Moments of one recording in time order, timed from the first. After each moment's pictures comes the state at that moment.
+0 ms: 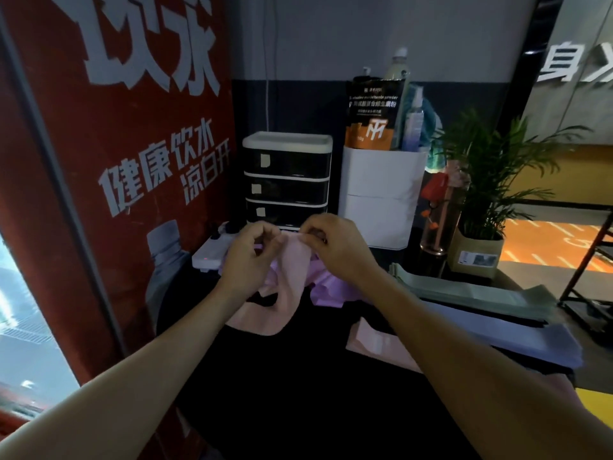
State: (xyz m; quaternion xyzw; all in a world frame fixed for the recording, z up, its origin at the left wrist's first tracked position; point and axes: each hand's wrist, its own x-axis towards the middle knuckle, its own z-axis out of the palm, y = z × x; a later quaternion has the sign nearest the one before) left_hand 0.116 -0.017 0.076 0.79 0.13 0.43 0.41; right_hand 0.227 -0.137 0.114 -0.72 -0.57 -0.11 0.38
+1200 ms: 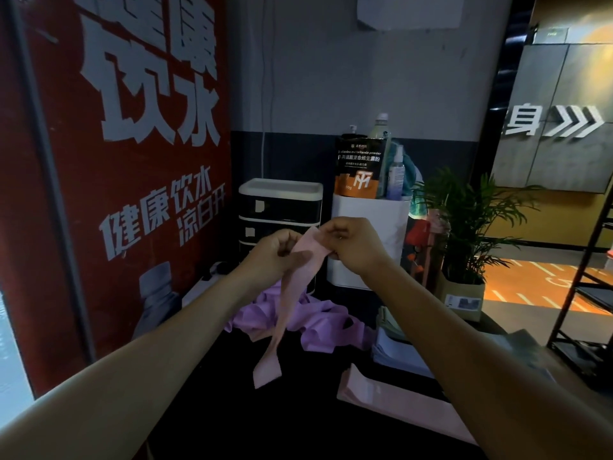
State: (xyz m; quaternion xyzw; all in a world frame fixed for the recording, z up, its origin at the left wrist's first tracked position) left_hand 0.136 -0.037 0.153 0.78 0.08 0.27 0.56; right_hand 0.243 -0.152 0.178 -0.70 -0.44 0.03 0.56
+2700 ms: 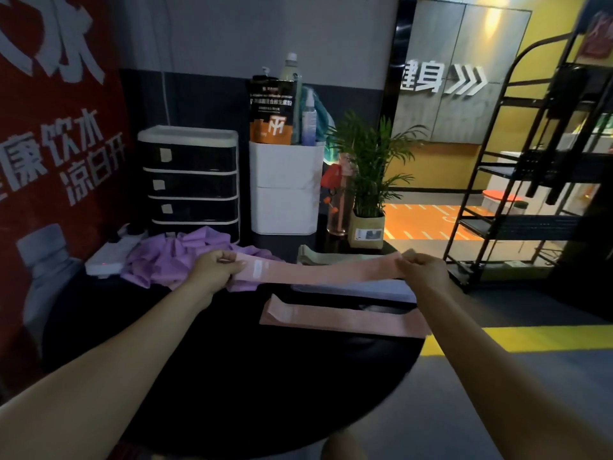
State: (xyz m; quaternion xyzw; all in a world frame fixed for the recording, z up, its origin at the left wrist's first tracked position) left_hand 0.173 -0.075 0.040 0.70 0.27 0.23 0.62; right_hand 0.319 -0.377 0.046 -0.82 -0.01 -0.08 0.57
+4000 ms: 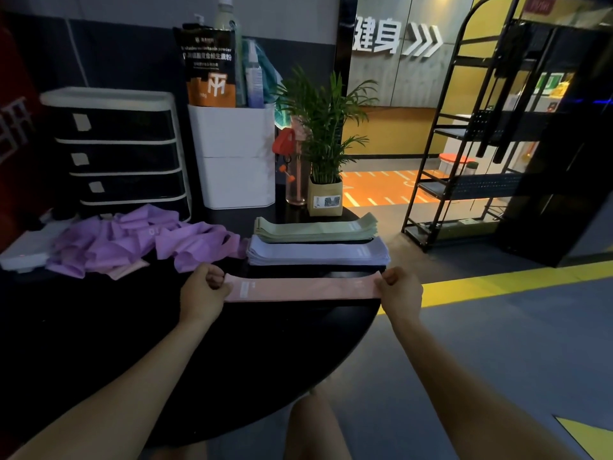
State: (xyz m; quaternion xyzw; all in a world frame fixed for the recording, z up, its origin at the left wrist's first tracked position) left_hand 0.186 -0.135 -0.039 0.81 0.27 0.27 0.45; right_hand 0.290 -0.422 -0.032 -0.87 0.06 -0.12 0.48
